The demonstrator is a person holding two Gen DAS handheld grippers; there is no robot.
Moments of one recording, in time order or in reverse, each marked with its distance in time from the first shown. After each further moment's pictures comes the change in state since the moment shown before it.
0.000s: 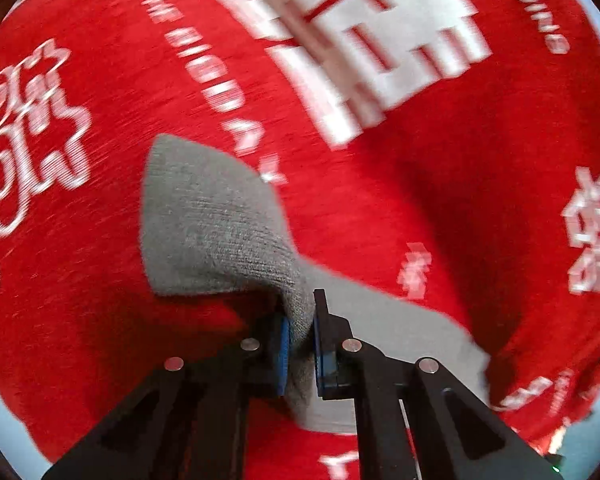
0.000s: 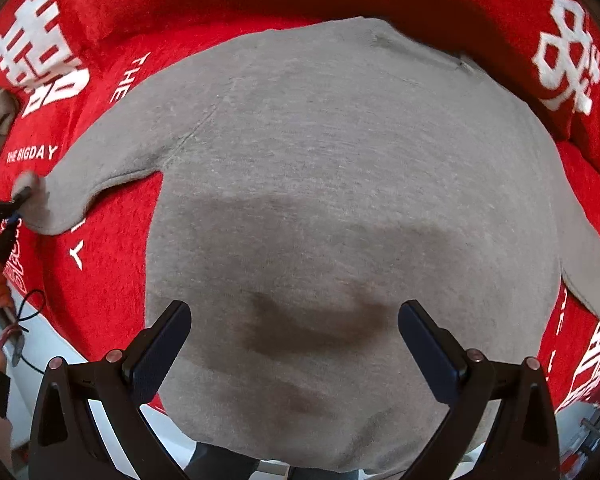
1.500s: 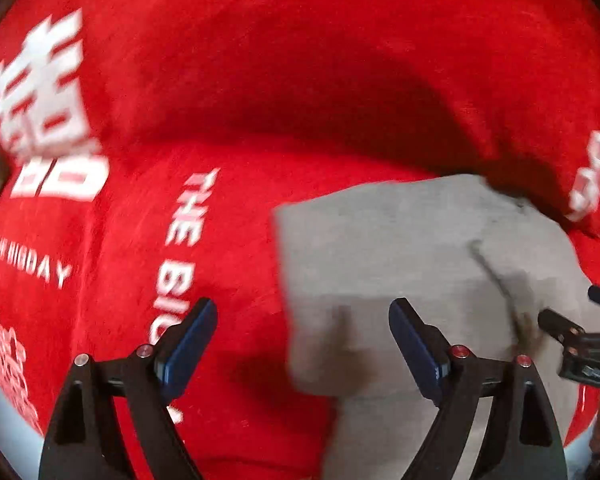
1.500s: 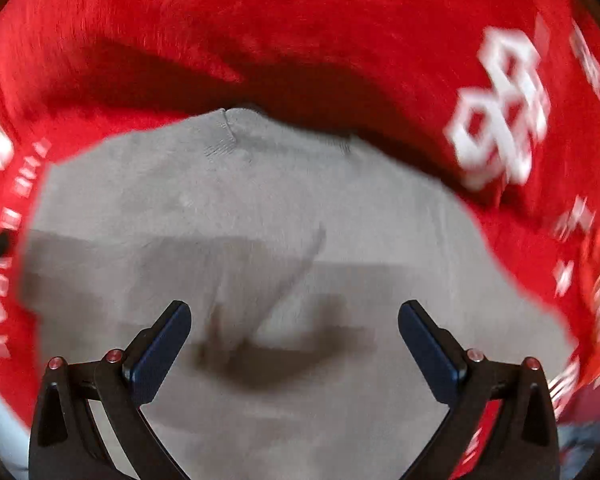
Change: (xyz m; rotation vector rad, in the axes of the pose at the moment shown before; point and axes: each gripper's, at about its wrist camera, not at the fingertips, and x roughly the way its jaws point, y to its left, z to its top) left arm 0.067 -0.252 -0.140 0.776 0.210 0.339; right arm 0.010 -0.065 0.100 -0.023 -0.191 -0.308
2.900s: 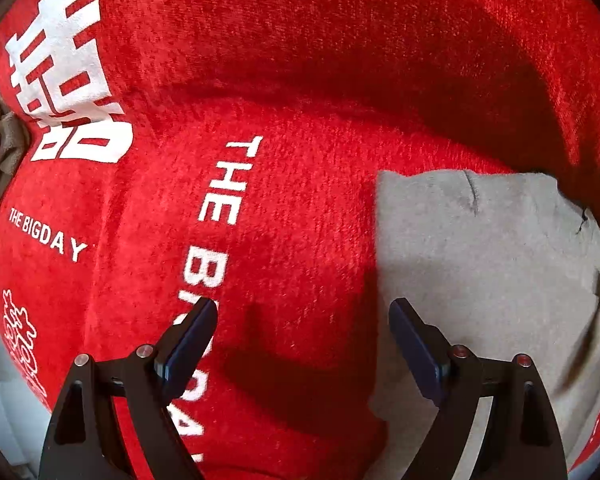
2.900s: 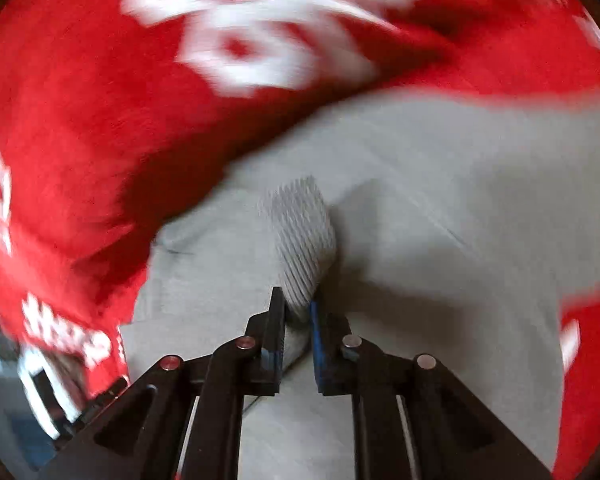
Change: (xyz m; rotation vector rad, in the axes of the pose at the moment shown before) left arm 0.038 0.010 0.005 -0.045 0.086 0.122; right arm 0.064 -0.153 -0.078 0.847 -0.032 0.598
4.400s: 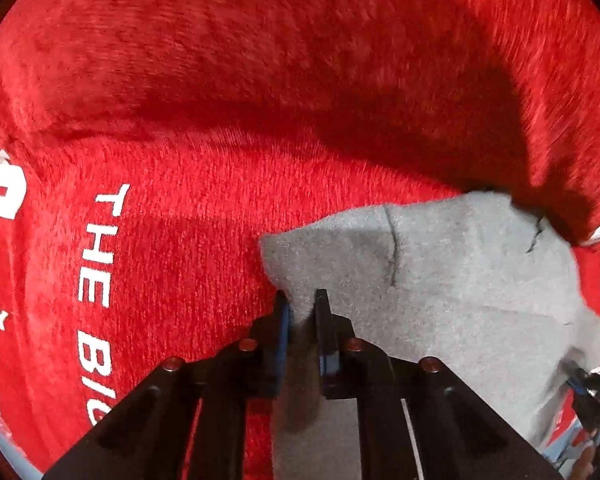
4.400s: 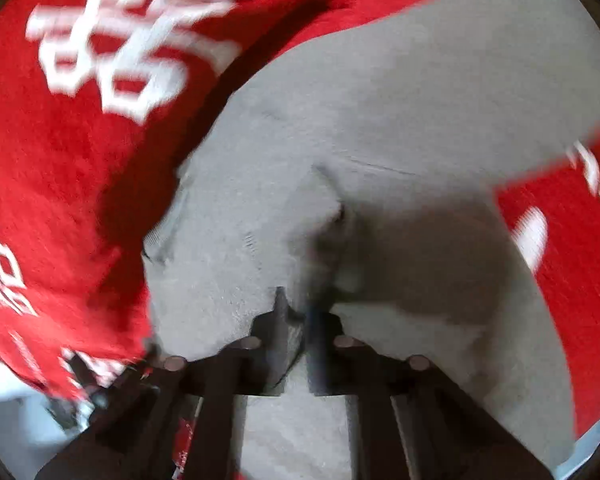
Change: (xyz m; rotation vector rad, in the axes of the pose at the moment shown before) left arm 0.036 -0.065 0.070 0.068 0.059 -0.259; right arm -0.019 -0.010 -0.006 0.172 0.066 0.014
